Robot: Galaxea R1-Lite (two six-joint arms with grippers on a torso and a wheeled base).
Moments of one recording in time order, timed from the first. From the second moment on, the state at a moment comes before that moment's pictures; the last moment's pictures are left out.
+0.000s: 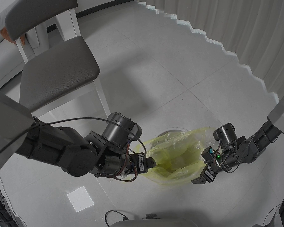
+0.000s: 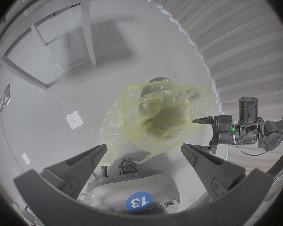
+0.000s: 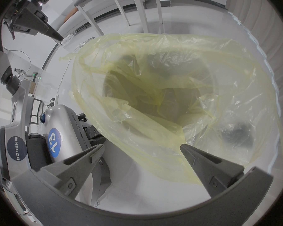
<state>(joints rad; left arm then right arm) -0.73 1.93 -1.08 0.03 0.03 -0.65 0.35 2.09 -0.84 -0.19 0.17 -0.47</state>
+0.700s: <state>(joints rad) -0.73 1.93 -1.06 0.03 0.03 -0.65 0.36 2.10 -0.75 -0.19 0.18 -0.52</state>
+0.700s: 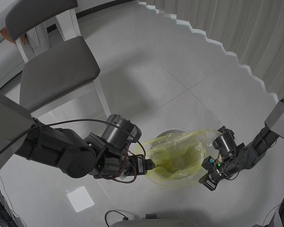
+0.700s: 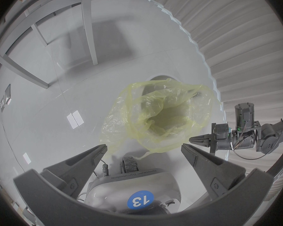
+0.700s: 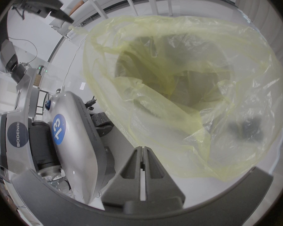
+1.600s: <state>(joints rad) -0.72 2.02 -1.08 -0.01 0.03 -0.64 0.41 2.09 -0.65 -0.27 0.20 -0.52</state>
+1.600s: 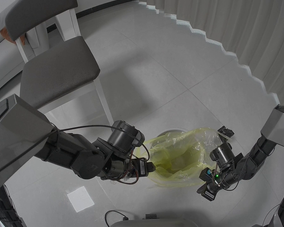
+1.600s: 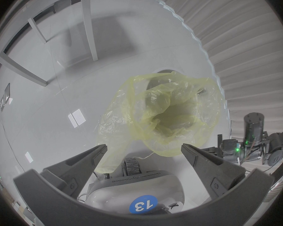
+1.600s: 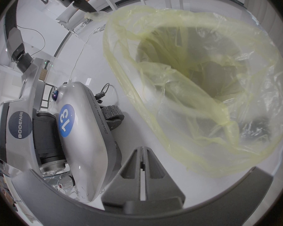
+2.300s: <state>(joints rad) -0.72 2.14 -1.18 0.00 0.03 -0.64 0.35 1.90 -0.62 -0.21 0.25 -0.52</state>
